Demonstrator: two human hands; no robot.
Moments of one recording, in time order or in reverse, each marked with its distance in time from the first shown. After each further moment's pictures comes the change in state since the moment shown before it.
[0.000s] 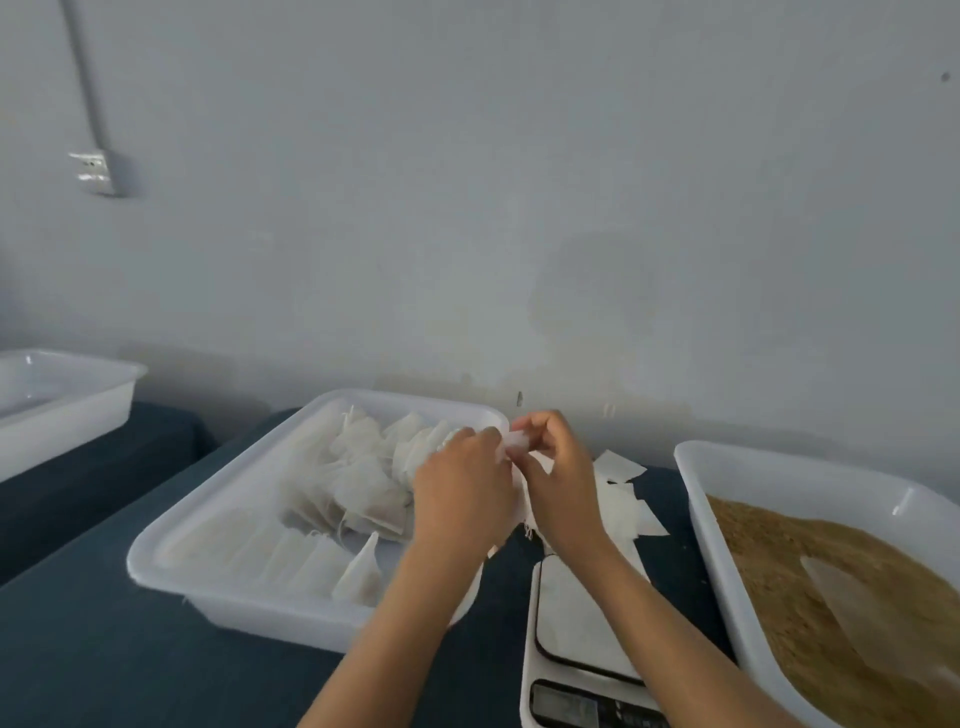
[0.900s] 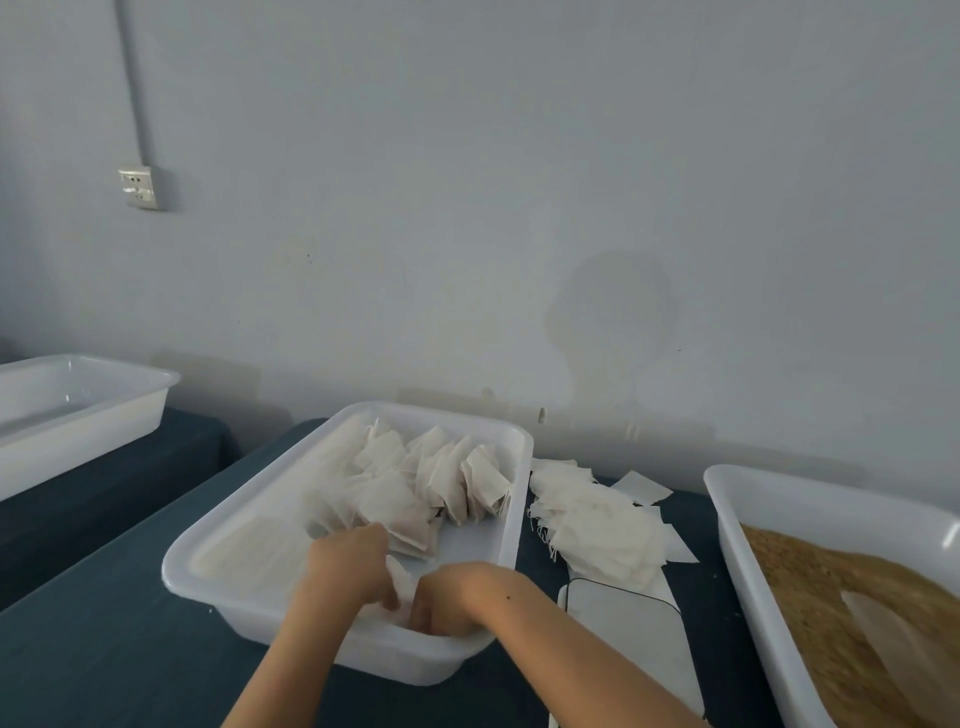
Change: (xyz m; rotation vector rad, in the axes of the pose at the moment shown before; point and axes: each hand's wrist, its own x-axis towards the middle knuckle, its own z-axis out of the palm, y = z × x) left_hand -0.012 -0.132 0.009 0.347 -0.688 -0.278; right_hand -0.018 -0.010 0.095 -0.993 -1.382 0.211
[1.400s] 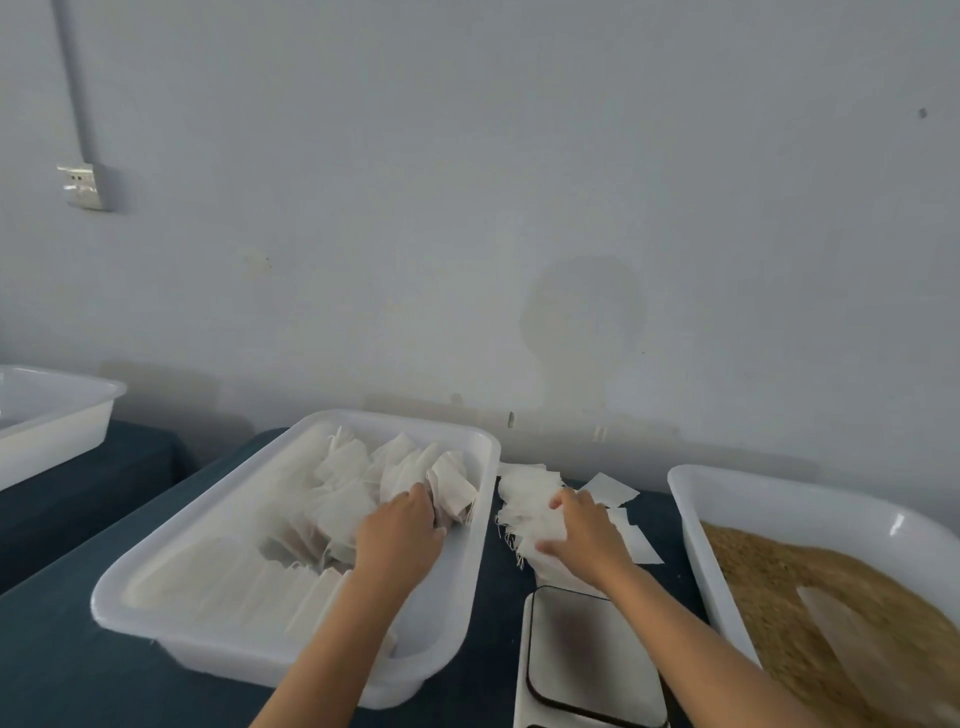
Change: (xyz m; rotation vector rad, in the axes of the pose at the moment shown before) left_hand 0.018 0.074 -0.005 -0.268 0.466 0.178; right_hand -0.020 0.171 0.027 0.346 0.775 0.422
